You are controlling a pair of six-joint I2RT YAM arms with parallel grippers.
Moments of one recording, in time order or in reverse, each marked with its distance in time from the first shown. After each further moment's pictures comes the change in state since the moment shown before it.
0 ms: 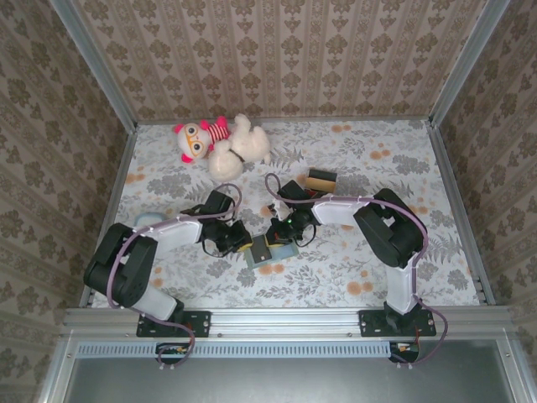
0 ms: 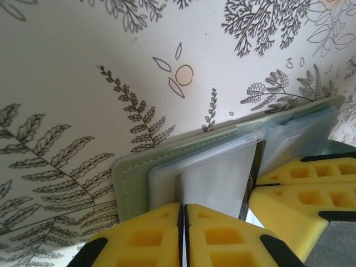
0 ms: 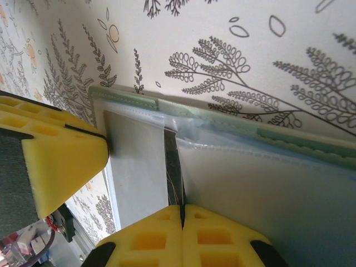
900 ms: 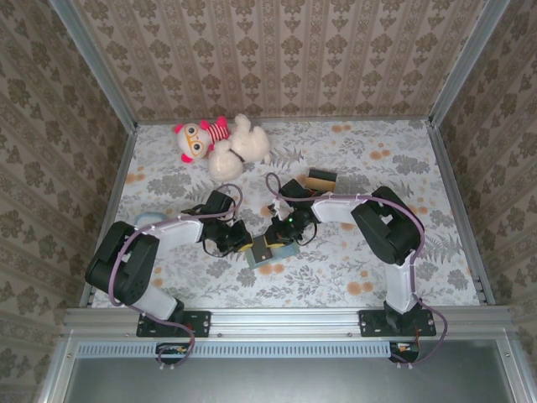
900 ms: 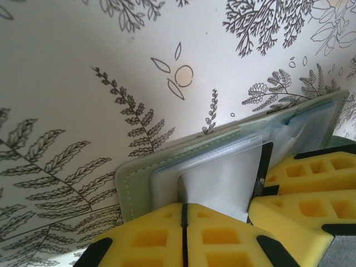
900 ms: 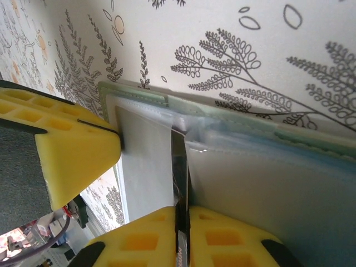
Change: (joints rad) left arm 0.000 0.009 0.000 0.004 0.007 0.006; right arm -0.014 0.034 0.018 -0.006 -0.096 -0.015
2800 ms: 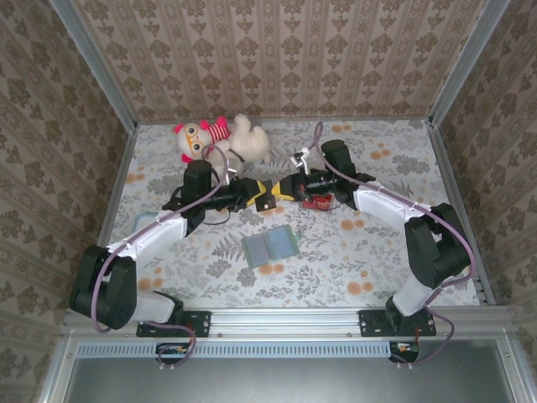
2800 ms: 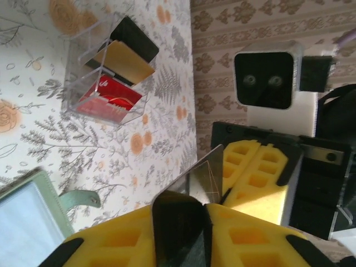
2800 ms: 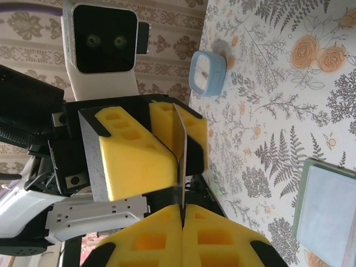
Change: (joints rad) left arm 0.089 -0.180 0.093 0.488 0.298 -0.172; right arm -0.237 -0.329 -0.063 0.406 -0.319 0.354
